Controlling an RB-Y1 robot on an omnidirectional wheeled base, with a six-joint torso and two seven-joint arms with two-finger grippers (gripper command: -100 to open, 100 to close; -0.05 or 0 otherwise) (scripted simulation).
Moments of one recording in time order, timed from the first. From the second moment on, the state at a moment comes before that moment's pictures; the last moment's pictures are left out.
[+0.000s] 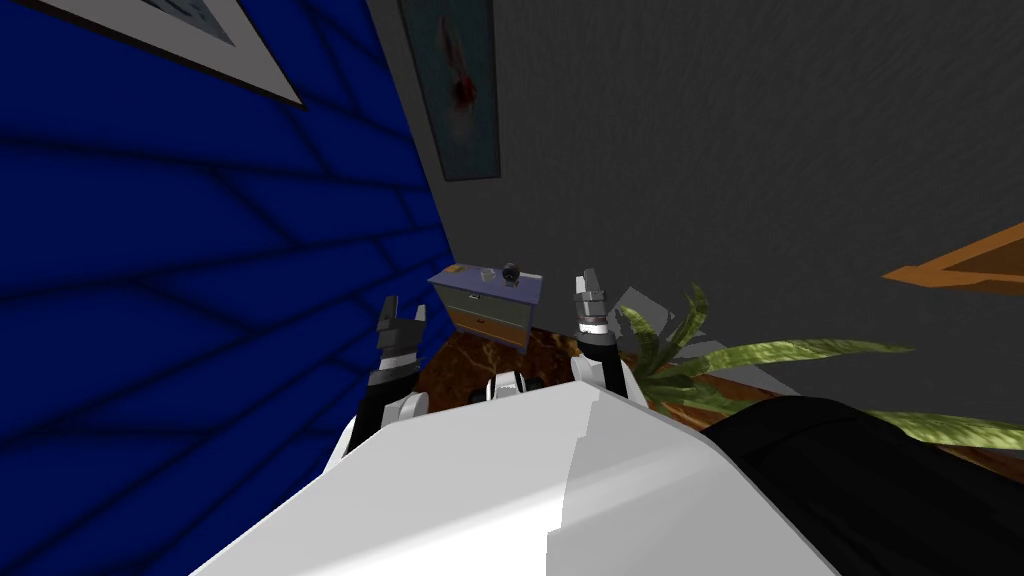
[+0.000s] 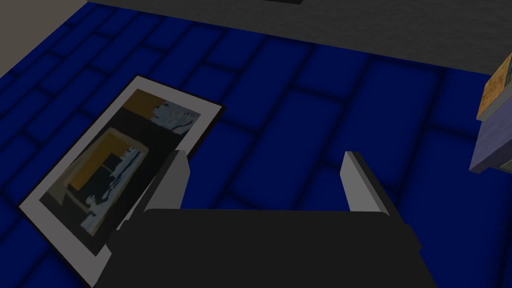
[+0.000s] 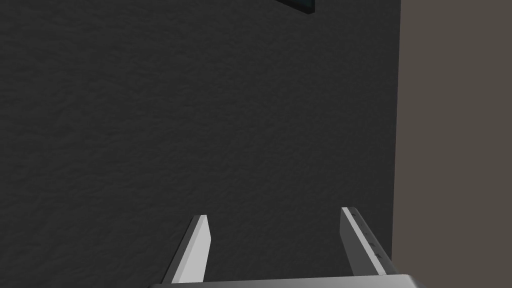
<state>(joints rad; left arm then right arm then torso) 0.52 0.09 -0.06 -2.24 0.00 -0.38 0.15 0.51 0.02 -0.02 -2.31 0.11 -0.52 0.14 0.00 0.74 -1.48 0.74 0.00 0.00</state>
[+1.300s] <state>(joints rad) 0.39 0.17 -0.09 -1.89 0.02 -0.55 0.13 0.51 0.02 -0.02 -2.31 0.11 -0.52 0.14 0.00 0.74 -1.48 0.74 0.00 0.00</state>
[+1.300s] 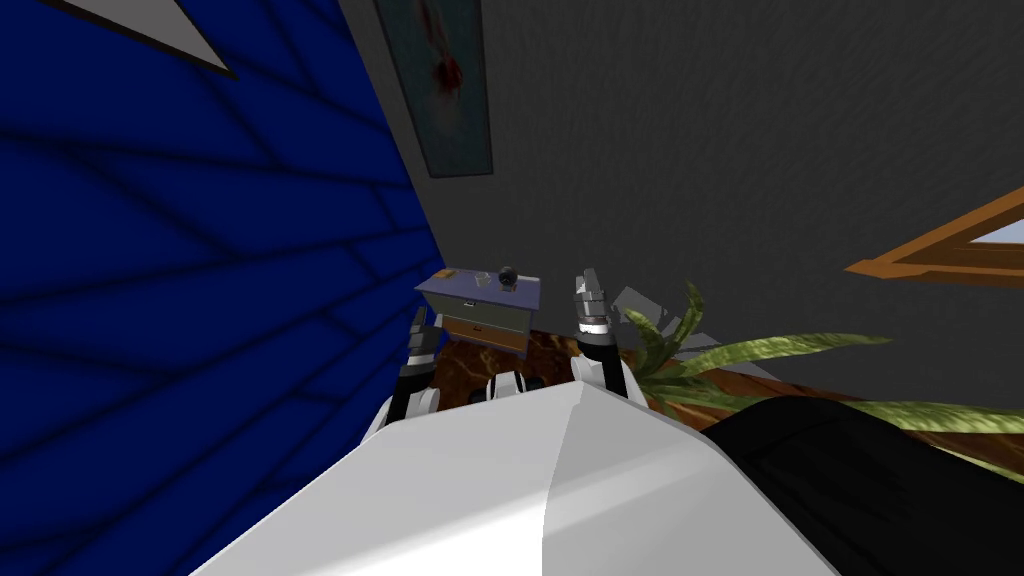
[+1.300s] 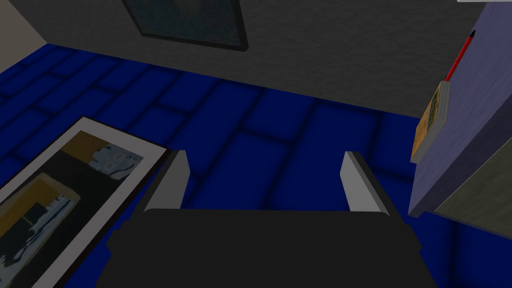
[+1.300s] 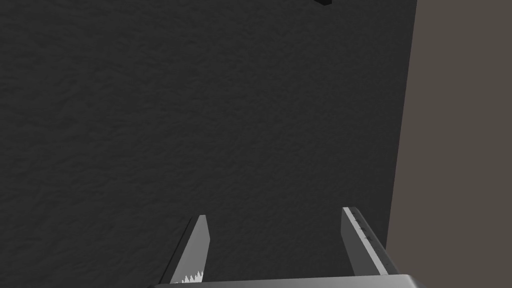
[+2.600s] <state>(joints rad) 0.26 0.17 -0.12 -1.53 0.05 -0.72 0.12 0.51 0.02 -0.02 -2.31 0.11 -0.52 0.14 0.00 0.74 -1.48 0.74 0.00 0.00</state>
